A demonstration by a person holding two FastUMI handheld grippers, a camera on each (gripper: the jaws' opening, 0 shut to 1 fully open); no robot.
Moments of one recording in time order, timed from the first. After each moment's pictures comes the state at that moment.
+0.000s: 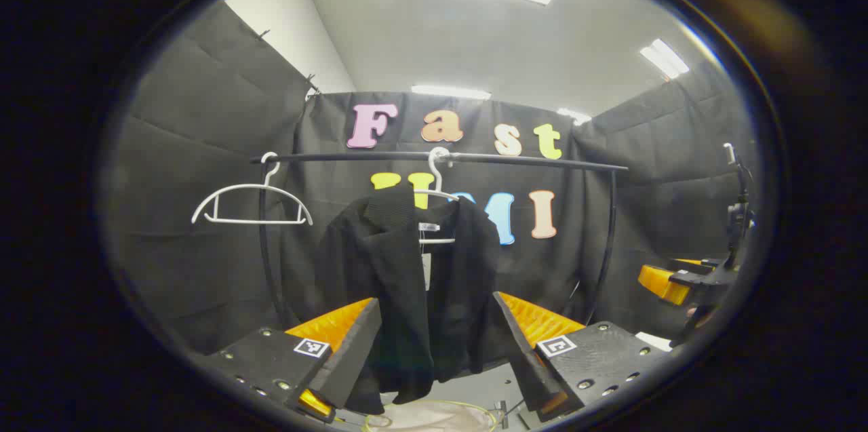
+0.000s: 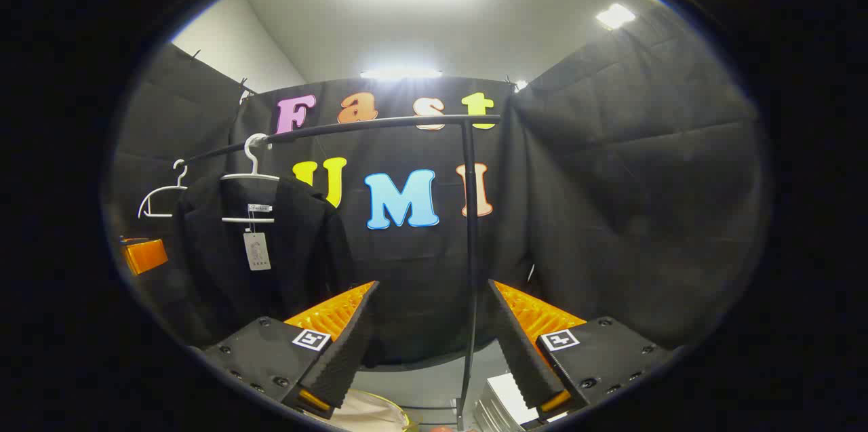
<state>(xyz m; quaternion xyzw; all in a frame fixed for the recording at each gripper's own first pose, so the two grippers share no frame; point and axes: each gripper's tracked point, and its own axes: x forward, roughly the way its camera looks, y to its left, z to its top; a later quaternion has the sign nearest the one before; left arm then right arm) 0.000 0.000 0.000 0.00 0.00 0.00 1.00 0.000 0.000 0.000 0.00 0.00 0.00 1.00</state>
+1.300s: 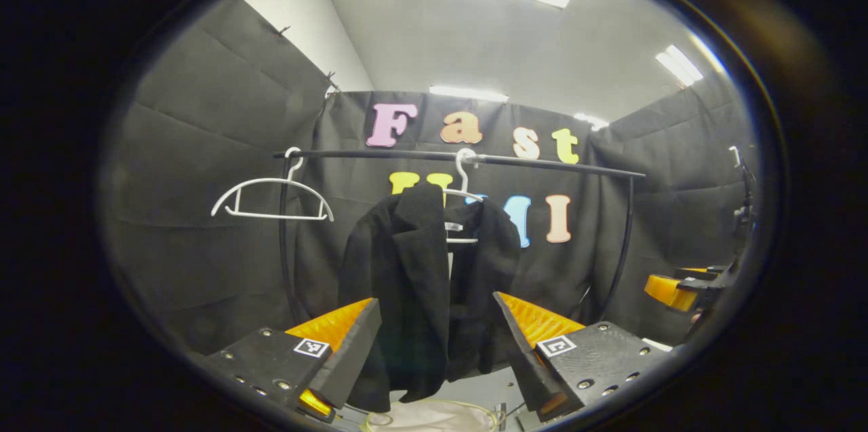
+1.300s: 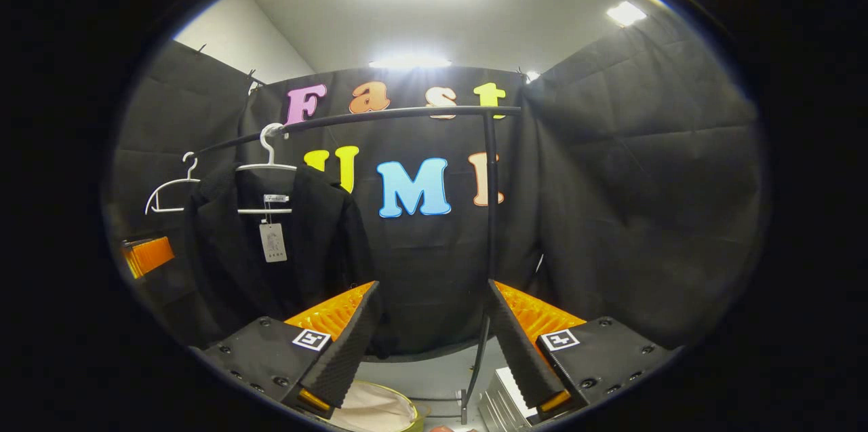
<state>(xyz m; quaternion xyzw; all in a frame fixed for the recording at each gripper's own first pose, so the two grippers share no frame) -0.001 0.026 -0.001 -0.02 0.00 0.04 1.00 -0.006 0.020 -0.006 -0.01 0.03 0.02 1.00</state>
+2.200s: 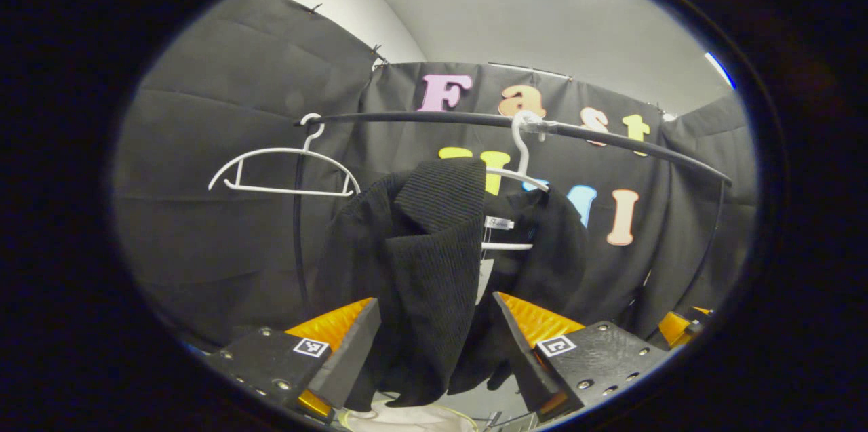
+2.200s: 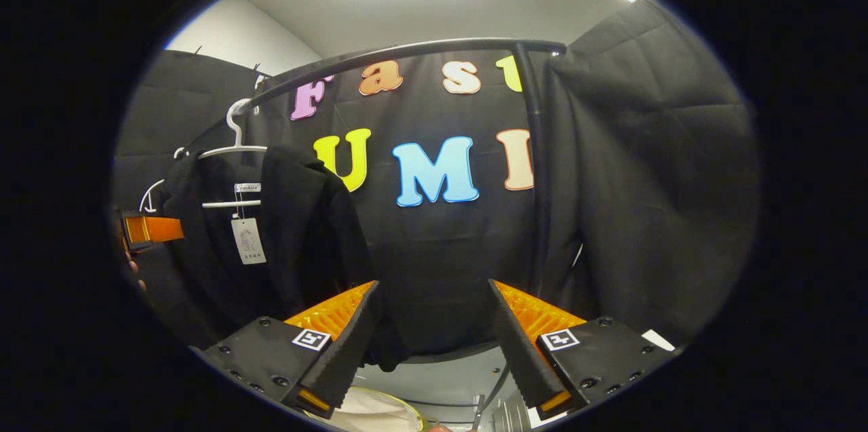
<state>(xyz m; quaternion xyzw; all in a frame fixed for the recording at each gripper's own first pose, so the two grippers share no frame) 0.134 0.043 -0.018 -0.05 0.05 0.18 0.98 0.138 0.035 -0.045 0.01 0.06 0.10 0.99</state>
